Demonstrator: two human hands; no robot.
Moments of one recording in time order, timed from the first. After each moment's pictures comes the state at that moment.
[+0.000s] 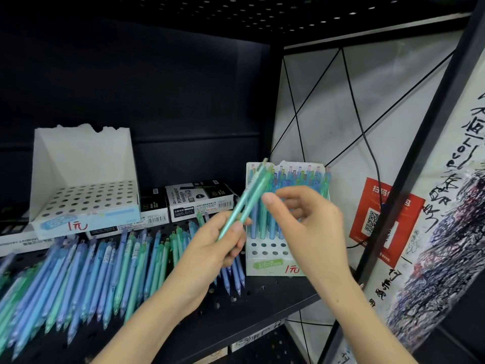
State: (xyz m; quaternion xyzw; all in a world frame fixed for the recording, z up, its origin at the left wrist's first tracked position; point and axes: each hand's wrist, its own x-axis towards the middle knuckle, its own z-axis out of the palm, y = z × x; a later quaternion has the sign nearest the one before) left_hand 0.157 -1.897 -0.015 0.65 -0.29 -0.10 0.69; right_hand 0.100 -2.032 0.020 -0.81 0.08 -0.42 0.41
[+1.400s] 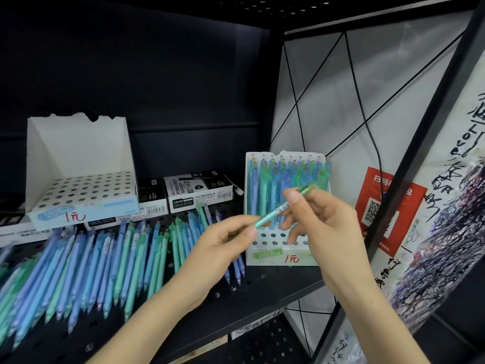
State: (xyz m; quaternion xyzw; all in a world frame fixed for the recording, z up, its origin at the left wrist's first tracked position) left_hand 0.147 -1.898 -0.016 0.69 -0.34 -0.12 0.63; right_hand 0.080 -2.042 0.016 -0.72 0.03 -0.33 0.61
